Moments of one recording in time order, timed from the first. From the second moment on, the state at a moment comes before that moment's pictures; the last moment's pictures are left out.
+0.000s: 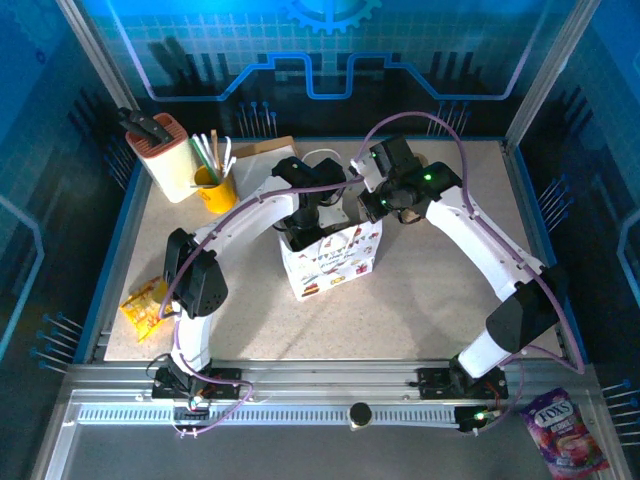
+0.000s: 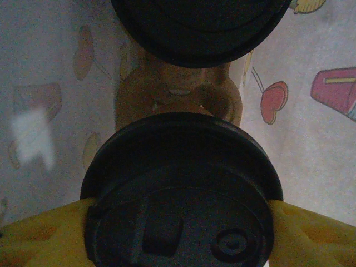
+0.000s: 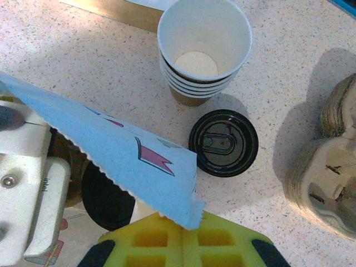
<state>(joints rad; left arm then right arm) -0.66 1.97 1.92 -1.46 0.02 0.31 0.53 1.59 1.61 -0.97 0.00 -0.11</state>
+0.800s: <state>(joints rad) -0.66 1.97 1.92 -1.46 0.02 0.31 0.53 1.59 1.61 -0.97 0.00 -0.11</state>
